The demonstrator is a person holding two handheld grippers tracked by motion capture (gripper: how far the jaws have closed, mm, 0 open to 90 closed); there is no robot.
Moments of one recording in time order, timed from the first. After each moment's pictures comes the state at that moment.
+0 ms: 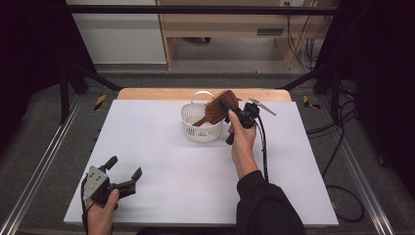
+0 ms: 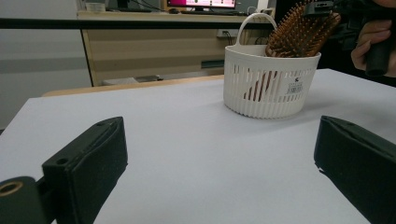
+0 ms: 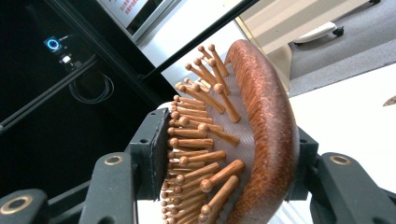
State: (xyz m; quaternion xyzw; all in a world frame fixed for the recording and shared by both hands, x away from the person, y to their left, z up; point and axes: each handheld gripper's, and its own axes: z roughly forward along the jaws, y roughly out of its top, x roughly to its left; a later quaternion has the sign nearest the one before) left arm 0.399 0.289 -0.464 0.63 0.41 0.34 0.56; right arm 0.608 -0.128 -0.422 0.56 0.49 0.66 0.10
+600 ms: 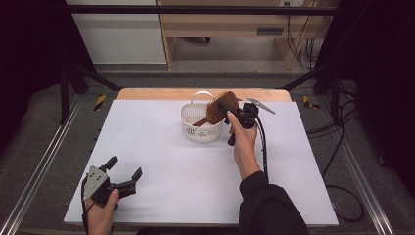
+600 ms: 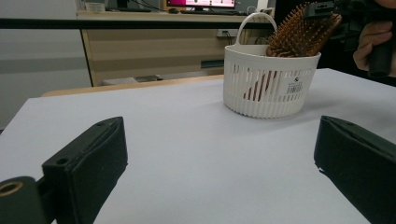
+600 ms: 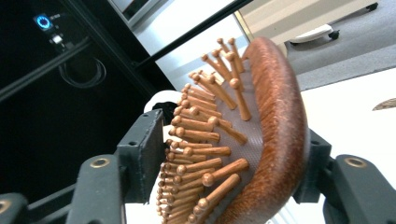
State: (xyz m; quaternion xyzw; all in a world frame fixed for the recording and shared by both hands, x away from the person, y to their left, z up) left arm 0.399 0.289 -0.464 0.63 0.40 0.34 0.56; right arm 0.607 -0.128 -0.419 0.55 0.53 0.64 0.12
